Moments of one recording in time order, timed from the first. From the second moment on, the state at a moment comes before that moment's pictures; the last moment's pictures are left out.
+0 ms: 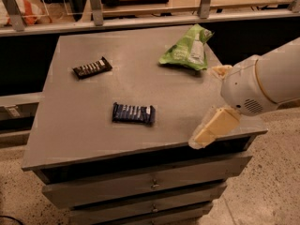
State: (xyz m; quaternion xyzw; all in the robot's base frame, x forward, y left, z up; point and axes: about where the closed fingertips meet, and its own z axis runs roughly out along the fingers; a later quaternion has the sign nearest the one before) arm 0.441 -0.125 0.910 -0.55 0.76 0.10 0.33
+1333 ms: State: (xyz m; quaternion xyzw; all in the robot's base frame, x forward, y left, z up) arm 0.469 -0.056 0.879 -0.54 0.73 0.15 0.39
